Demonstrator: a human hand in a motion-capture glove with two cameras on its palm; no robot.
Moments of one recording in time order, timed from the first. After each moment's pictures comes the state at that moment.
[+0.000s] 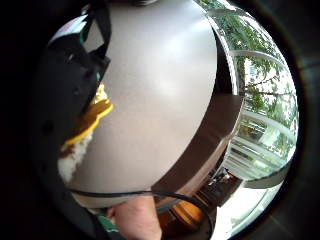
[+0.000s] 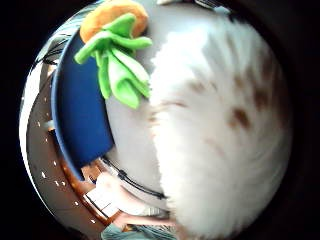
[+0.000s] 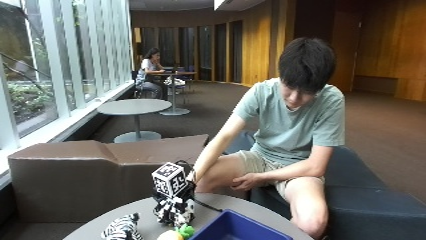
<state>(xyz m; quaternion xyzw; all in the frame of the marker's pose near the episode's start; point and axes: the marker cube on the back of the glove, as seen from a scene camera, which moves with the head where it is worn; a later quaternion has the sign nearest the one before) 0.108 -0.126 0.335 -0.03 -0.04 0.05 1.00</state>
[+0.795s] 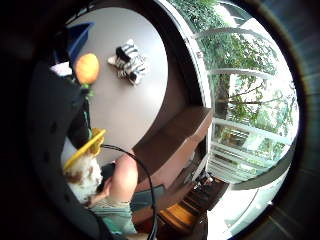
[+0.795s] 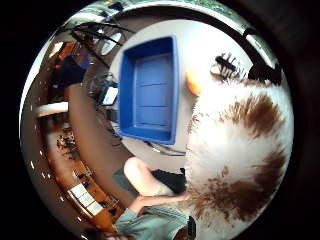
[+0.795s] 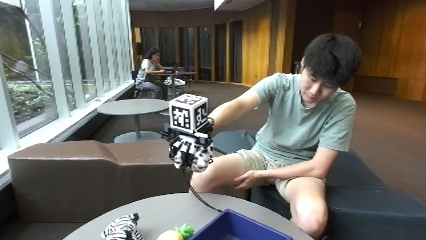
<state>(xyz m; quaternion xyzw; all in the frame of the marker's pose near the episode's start) 0.001 -0.125 0.053 0.00 0.05 -0.01 1.00</state>
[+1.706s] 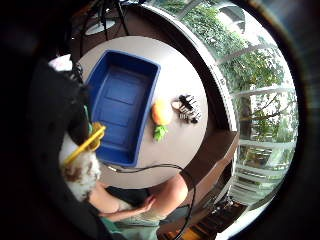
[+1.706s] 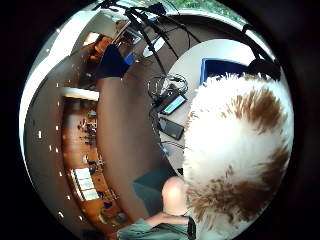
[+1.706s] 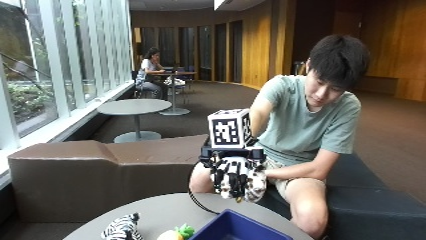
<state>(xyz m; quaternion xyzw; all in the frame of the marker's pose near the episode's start) -0.191 -0.174 0.044 0.10 -0.08 -0.08 0.99</state>
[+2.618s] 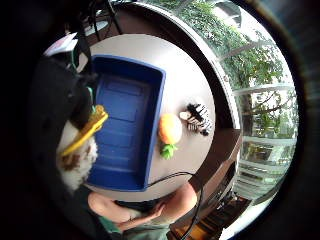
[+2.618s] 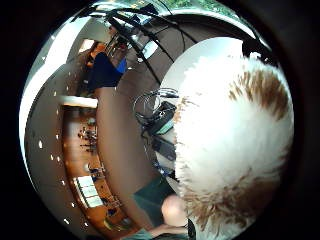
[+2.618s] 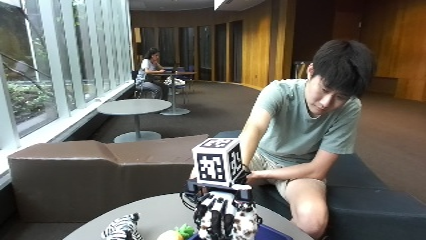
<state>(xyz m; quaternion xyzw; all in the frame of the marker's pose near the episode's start) -0.209 -0.264 0.079 0.08 -0.08 -0.05 0.99</state>
